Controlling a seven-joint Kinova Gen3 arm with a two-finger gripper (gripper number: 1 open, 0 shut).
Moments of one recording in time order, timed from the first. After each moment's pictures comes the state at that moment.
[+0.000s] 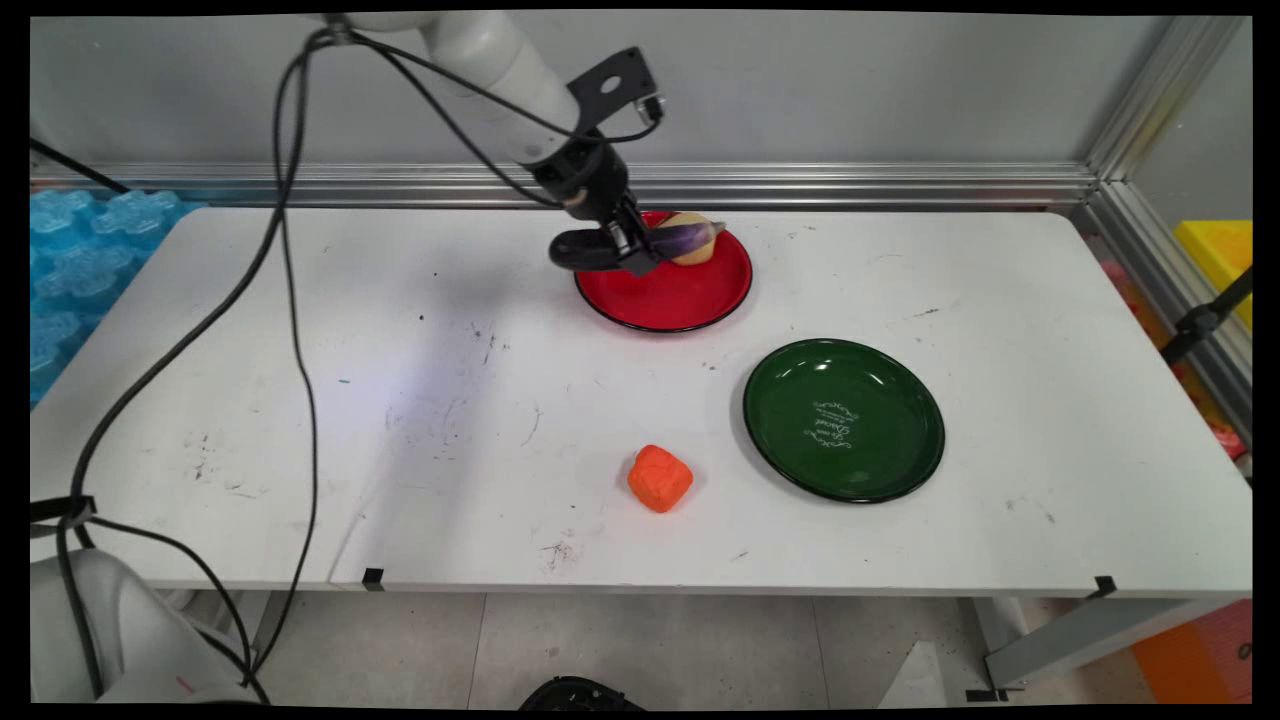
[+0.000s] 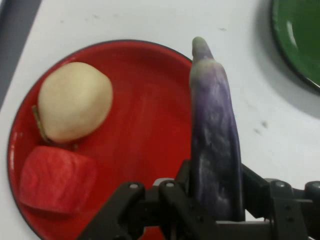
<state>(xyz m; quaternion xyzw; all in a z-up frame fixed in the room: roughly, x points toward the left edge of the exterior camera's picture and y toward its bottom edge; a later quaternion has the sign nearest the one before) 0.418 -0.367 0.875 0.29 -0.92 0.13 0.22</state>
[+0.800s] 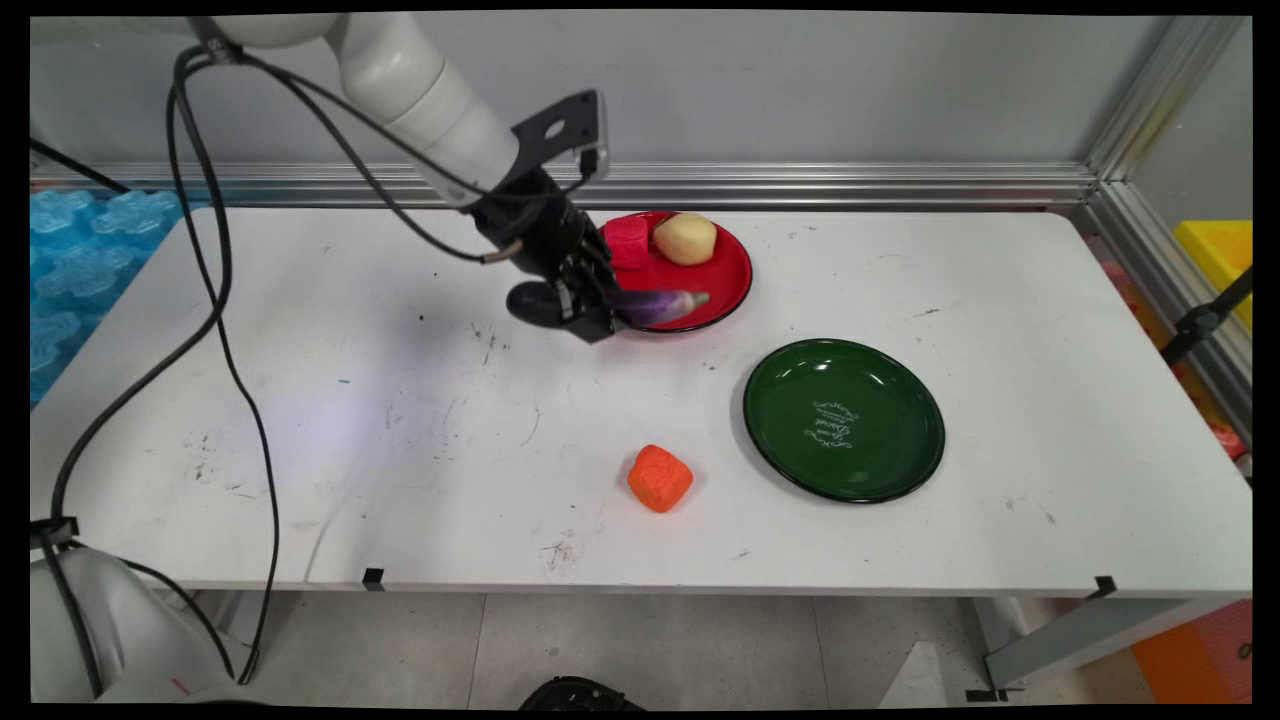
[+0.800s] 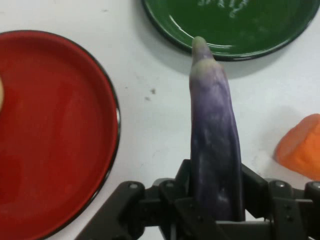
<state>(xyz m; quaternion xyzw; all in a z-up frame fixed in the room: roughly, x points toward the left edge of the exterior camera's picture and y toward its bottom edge) 0.426 -0.289 0.879 0.20 -0.95 0.08 0.24</state>
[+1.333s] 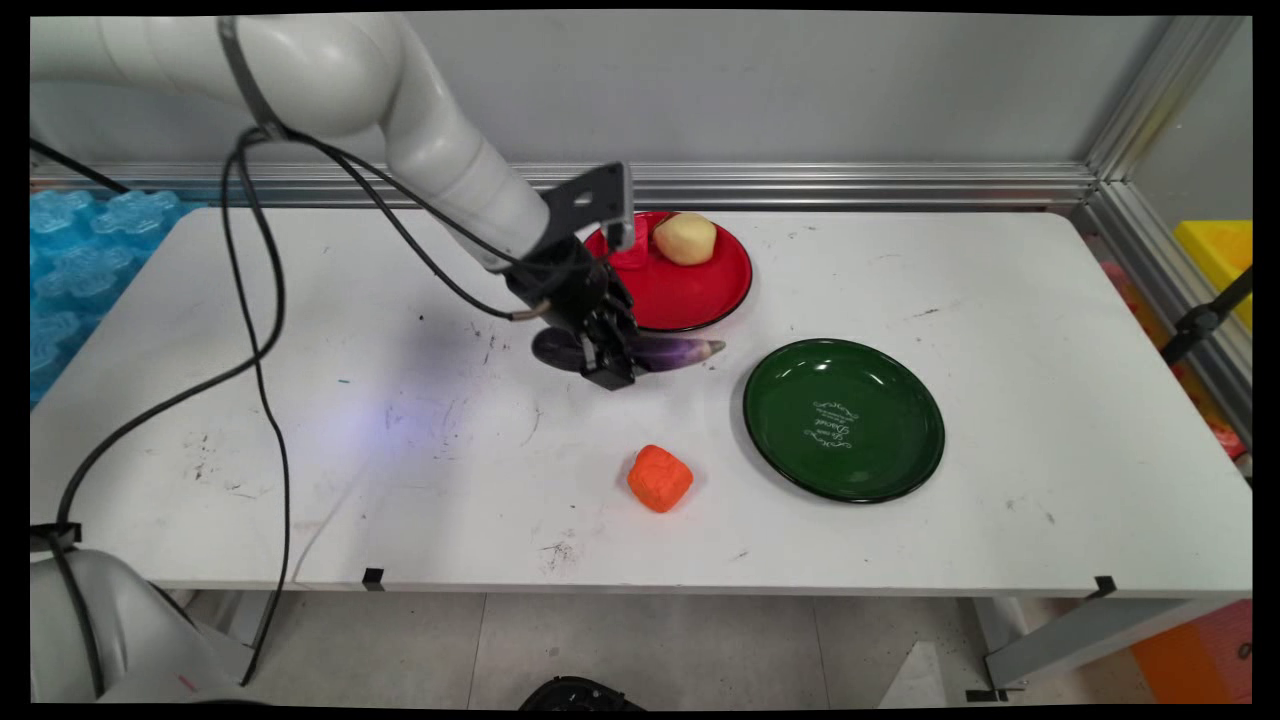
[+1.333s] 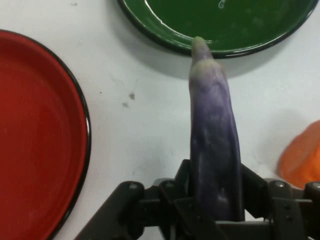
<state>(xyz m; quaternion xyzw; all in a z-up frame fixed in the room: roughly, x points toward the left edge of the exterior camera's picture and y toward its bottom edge) 0.403 -0.287 0.827 0.19 -0.95 0.08 0.24</state>
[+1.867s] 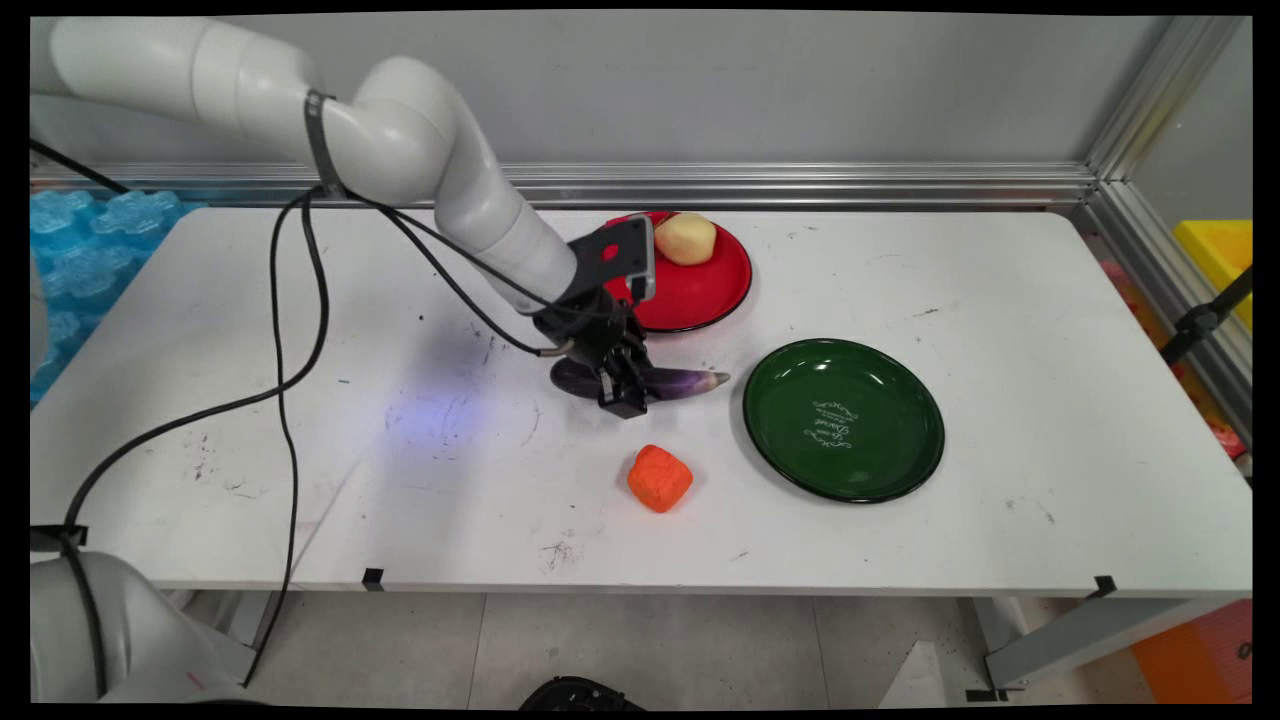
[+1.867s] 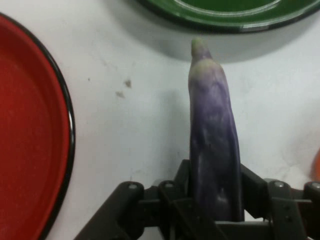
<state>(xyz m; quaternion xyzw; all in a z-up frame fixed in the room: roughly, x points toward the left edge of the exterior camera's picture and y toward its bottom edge) 0.390 -0.300 0.771 0.19 -0.95 0.07 0.23</state>
